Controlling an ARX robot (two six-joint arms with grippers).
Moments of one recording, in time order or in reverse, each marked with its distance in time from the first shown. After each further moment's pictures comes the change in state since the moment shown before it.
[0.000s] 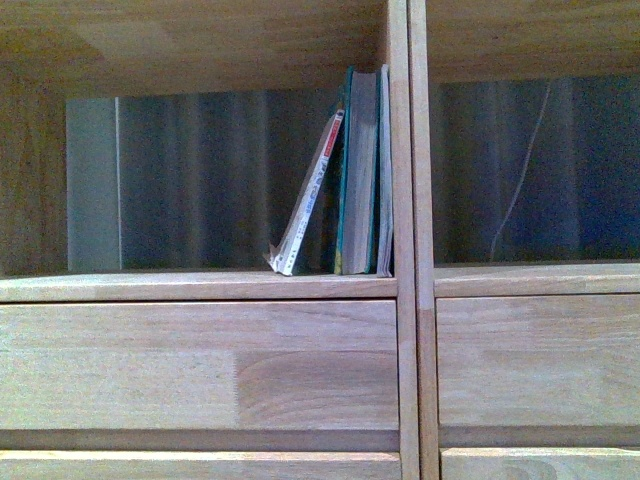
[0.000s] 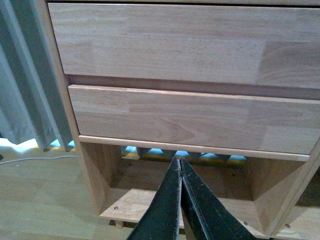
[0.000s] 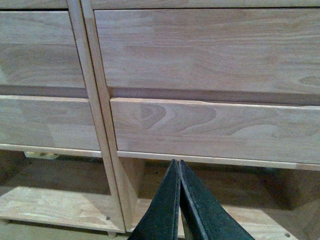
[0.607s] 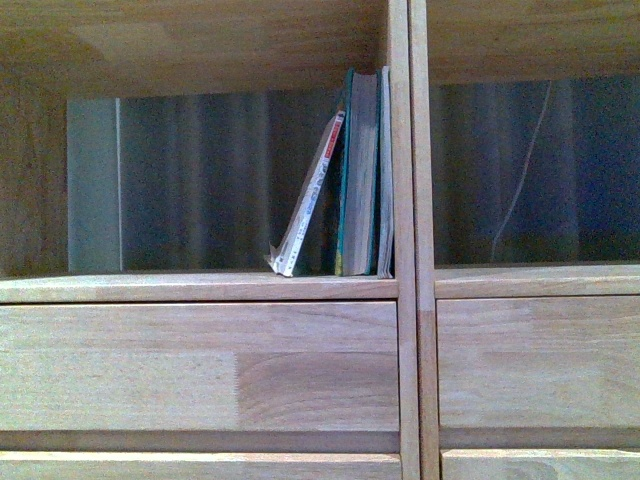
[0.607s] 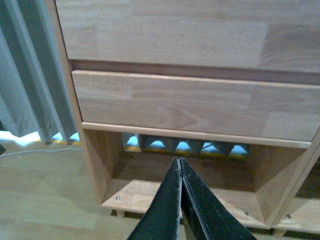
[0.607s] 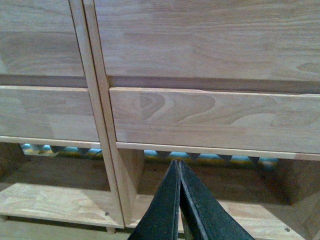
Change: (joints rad) left arm 0.000 -0.275 -0.081 -0.208 -0.002 0.001; right arm -0.002 -0.172 -0.102 -0.060 -0.001 0.000
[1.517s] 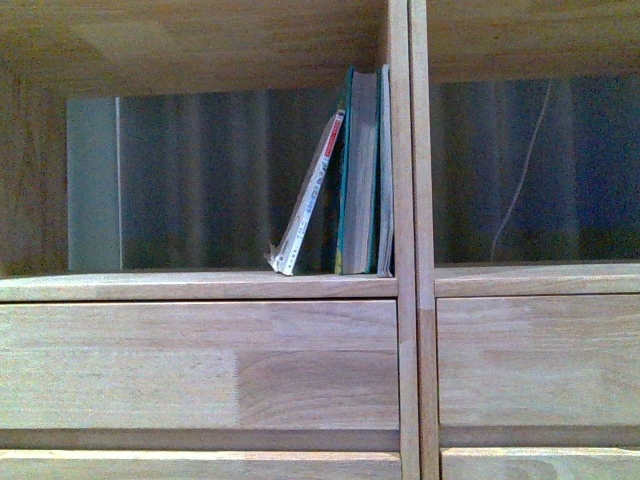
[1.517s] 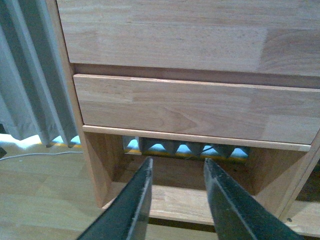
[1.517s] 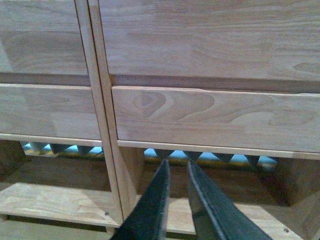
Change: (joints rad) left arm 0.000 -0.029 0.000 -0.010 -0.001 0.002; right arm 0.000 -0.219 -0.029 -0.174 0.000 -0.003
